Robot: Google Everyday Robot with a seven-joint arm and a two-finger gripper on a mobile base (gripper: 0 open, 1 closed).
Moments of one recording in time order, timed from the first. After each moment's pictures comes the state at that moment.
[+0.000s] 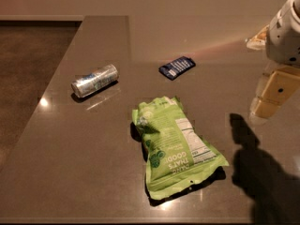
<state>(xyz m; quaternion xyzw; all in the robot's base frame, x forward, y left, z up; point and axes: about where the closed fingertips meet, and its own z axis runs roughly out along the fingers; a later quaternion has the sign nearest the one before) 0.438 -0.217 0.976 -0.60 0.78 -0.03 0.16</state>
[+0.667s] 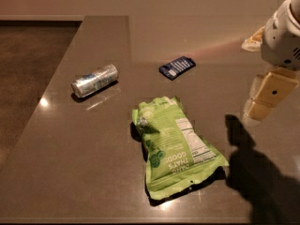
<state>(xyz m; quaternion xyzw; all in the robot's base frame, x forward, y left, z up) 0.435 -0.204 0.976 -0.60 0.78 -0.02 0.17</state>
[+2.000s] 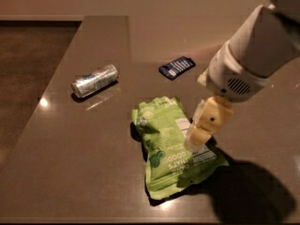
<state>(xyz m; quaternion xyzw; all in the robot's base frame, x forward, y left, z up) 0.416 -0.109 0.920 -0.57 0.80 0.11 0.17</state>
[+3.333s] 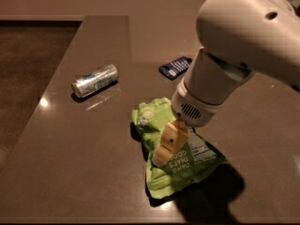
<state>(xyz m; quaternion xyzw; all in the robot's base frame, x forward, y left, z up) 0.401 -0.064 0.858 -0.49 0.86 0.12 0.09</state>
